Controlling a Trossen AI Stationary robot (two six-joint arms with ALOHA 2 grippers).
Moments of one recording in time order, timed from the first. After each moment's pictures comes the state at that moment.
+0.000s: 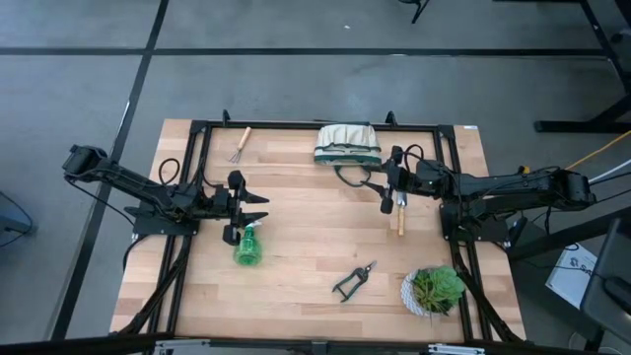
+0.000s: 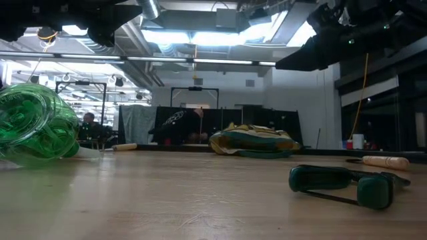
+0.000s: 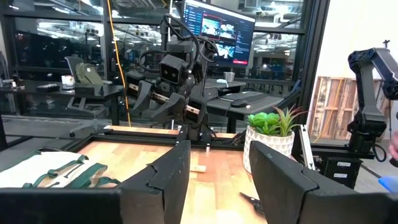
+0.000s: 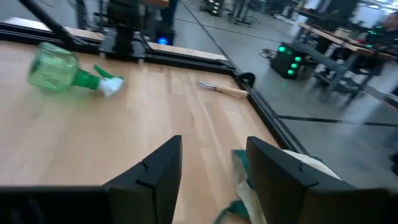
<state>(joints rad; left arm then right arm) -0.27 0.77 0.21 0.71 -0.32 -0.04 -0.14 0.98 0.40 0.36 0.10 -0.22</state>
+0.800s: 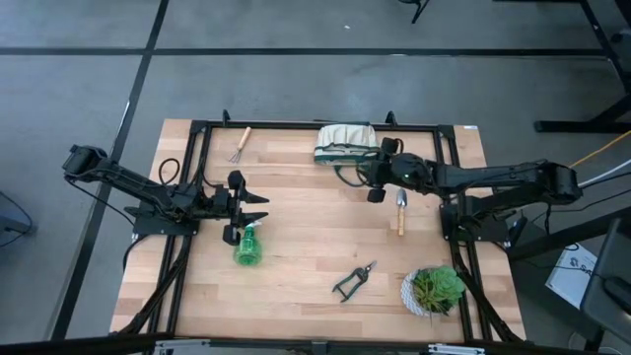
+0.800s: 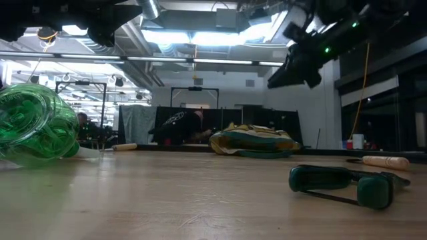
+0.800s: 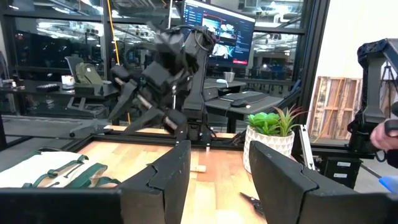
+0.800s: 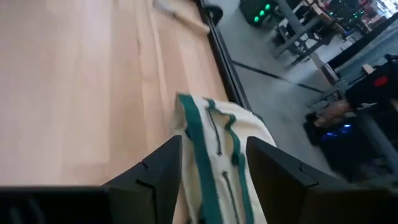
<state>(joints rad) -0.27 0.77 0.21 0.71 -0.32 -0.04 -0.17 1.18 0.61 0.08 0.35 -0.46</state>
